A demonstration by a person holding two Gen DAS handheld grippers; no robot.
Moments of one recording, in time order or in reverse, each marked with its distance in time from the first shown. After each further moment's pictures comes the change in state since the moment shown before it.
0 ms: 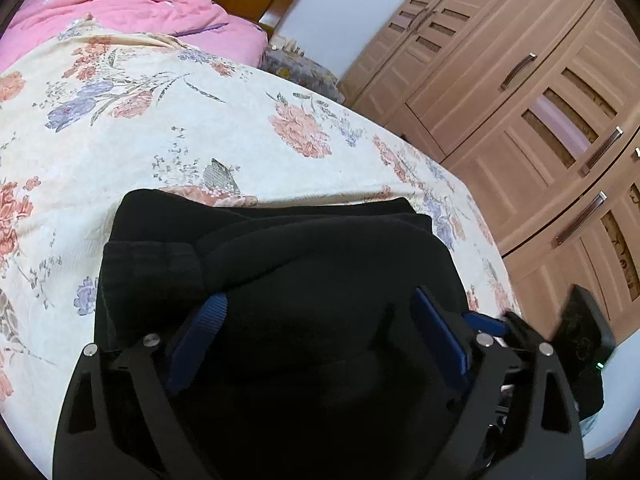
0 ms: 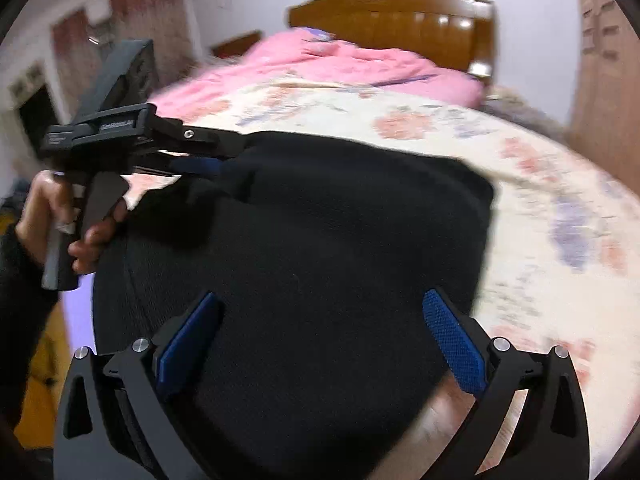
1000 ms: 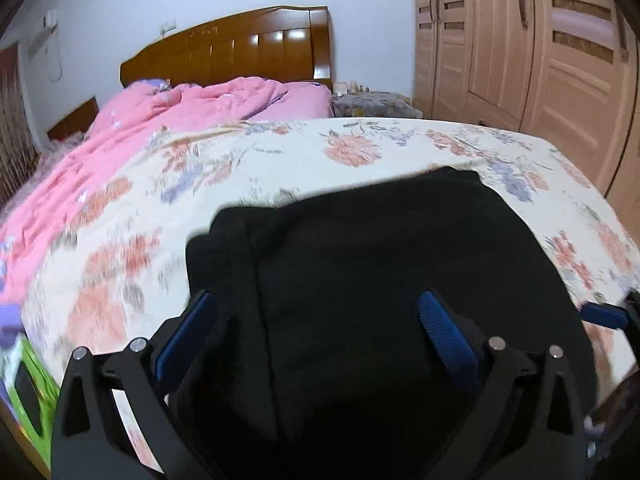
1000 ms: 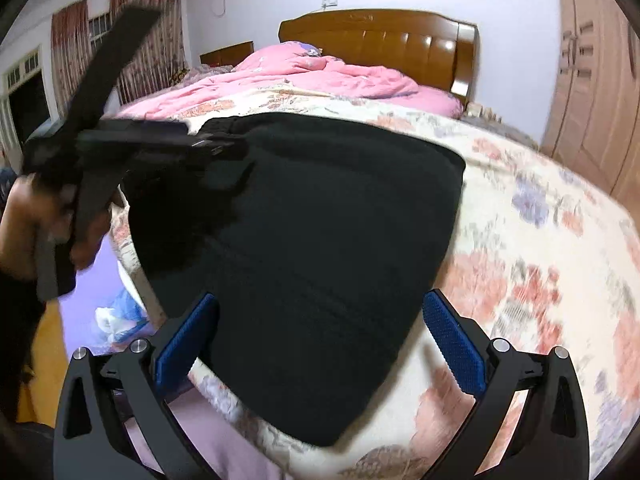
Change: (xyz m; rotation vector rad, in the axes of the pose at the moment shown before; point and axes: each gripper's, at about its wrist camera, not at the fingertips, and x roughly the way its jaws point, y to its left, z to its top) left arm -0.027 -0.091 -0.078 0.269 -0.174 0.555; right arm -0.039 0.017 -0.065 0.009 -0.070 -0.015
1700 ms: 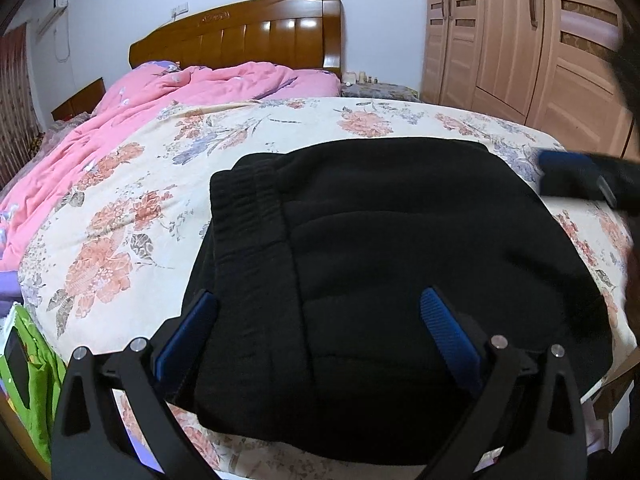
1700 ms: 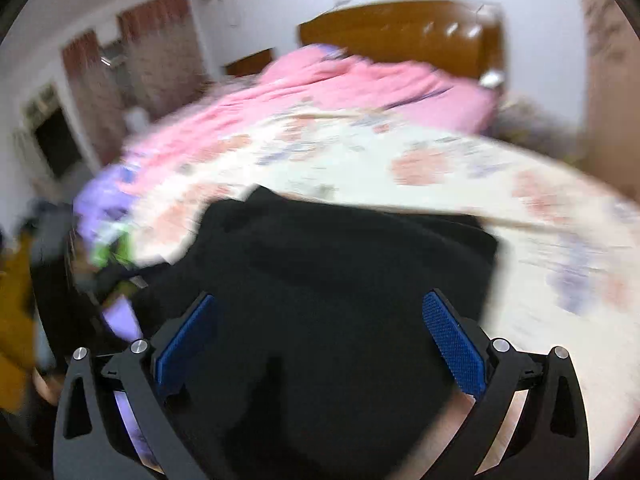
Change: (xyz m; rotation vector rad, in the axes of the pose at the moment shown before) left arm -0.001 0.015 -0.032 -0.031 0.031 0.011; right arm 0.064 -0.033 0.126 0.083 0.058 0.273
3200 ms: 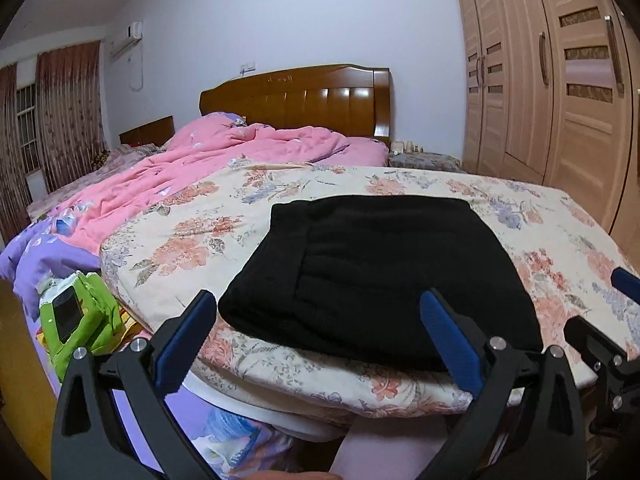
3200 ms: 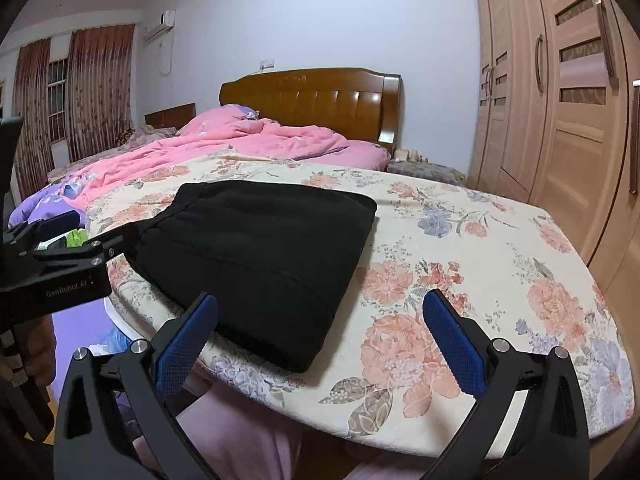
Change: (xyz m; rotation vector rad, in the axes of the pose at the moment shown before) left arm -0.129 -0.056 -0.058 -0.109 -0.258 0.205; right arm -0.120 0.082 -0.167 -0.020 -0.313 -0.504
